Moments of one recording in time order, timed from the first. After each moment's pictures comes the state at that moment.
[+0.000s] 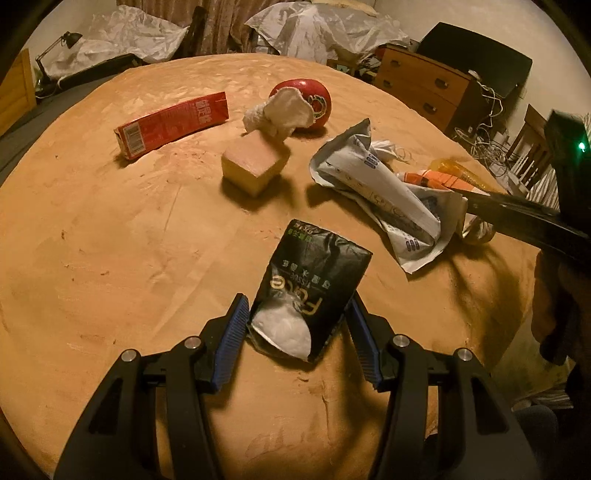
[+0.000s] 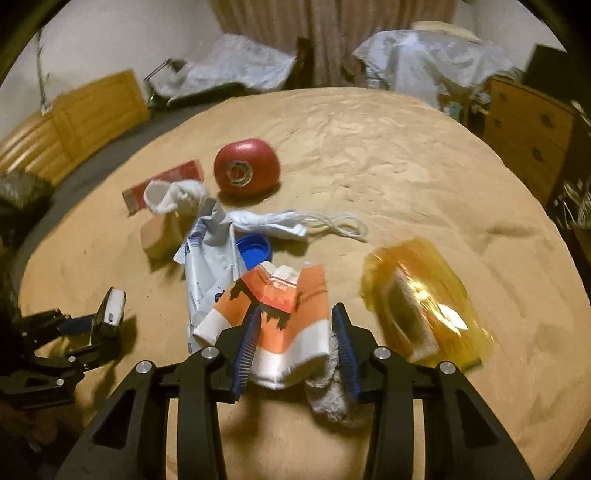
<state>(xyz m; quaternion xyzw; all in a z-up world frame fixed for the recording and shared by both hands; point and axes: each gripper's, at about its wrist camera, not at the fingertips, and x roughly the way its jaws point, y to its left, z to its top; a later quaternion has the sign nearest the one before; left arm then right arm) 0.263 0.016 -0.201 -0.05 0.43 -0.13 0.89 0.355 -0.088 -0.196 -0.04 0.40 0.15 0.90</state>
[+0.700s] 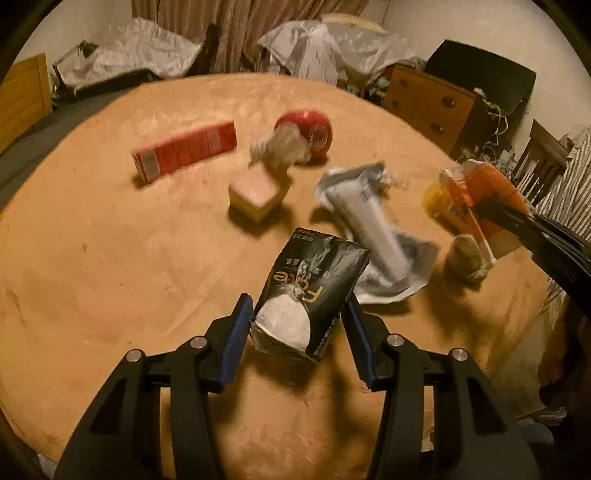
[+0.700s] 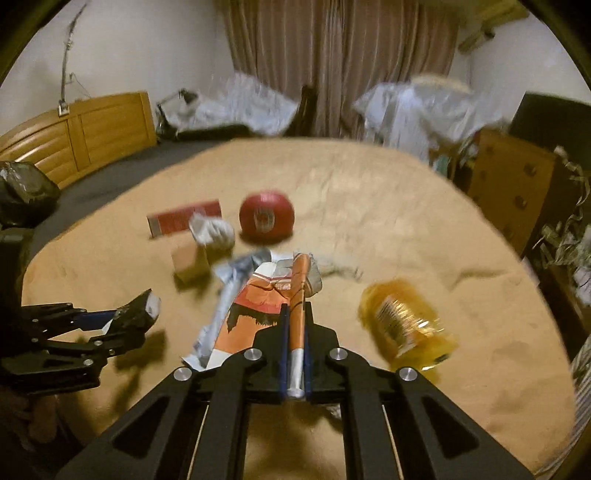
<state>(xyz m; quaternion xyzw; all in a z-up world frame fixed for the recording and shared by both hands) 0.247 0.009 -0.172 -0.05 0.39 -0.10 0.91 0.283 -0.074 -0.154 -0.06 0.28 0.12 0.95</state>
